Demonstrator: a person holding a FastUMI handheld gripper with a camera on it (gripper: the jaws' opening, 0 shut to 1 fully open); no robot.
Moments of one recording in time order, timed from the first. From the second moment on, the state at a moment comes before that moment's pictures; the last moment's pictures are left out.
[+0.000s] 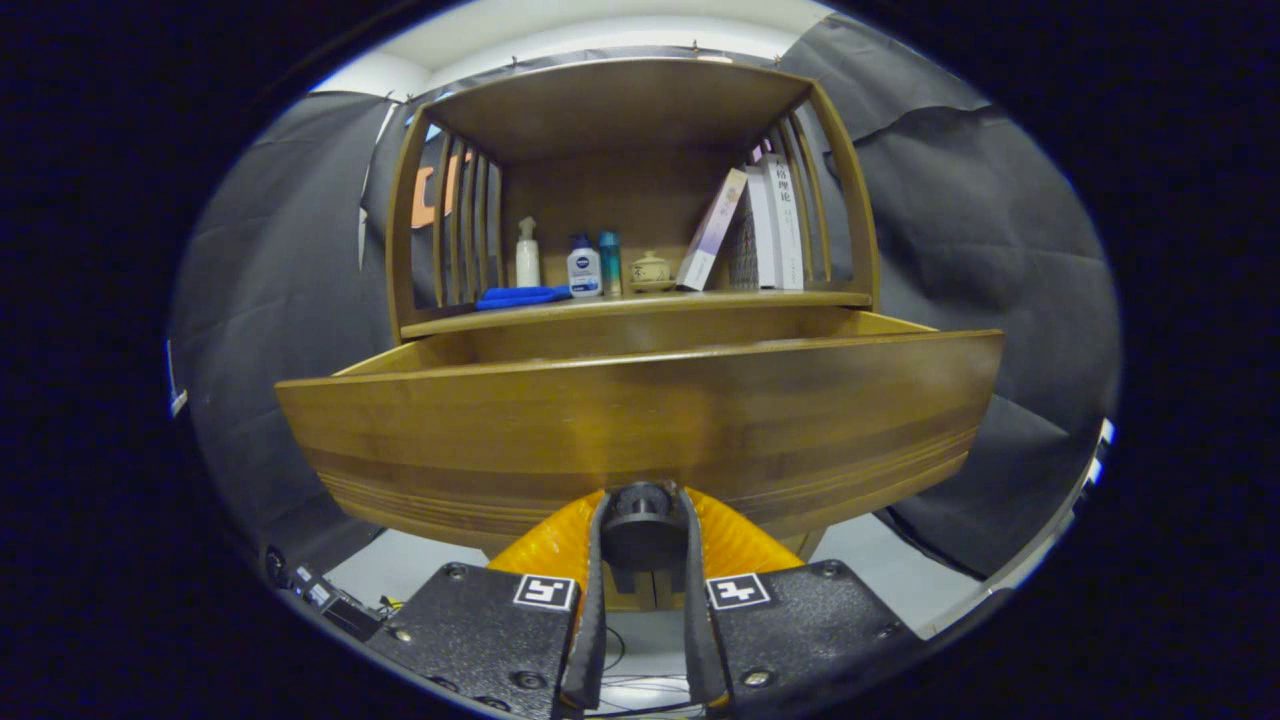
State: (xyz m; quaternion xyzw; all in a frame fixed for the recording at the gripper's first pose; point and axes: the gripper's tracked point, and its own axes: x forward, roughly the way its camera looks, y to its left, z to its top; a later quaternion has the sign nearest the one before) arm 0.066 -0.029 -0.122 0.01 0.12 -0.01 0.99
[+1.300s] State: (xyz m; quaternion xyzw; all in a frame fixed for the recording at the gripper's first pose) arm 0.042 -0.059 0.060 0.03 0.09 -0.01 1.00
